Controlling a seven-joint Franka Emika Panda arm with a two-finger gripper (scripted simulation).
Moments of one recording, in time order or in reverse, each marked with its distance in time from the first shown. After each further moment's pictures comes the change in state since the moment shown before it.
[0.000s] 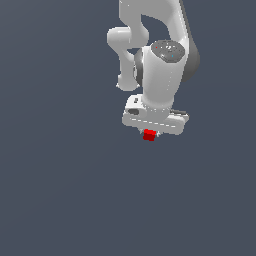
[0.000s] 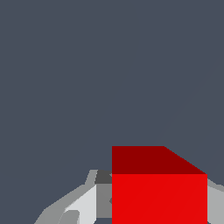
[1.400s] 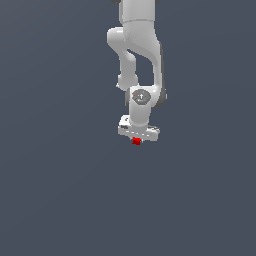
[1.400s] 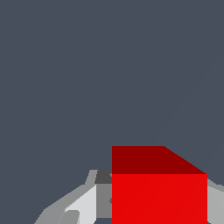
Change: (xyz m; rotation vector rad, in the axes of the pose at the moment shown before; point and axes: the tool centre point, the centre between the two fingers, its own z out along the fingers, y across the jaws) arm -0.087 0.054 0.189 0.000 -0.003 0.000
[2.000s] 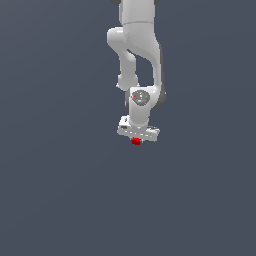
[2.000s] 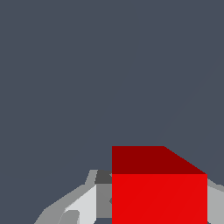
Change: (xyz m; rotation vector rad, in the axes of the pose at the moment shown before) arm -0.002 0.002 0.005 0.001 0.001 0.000
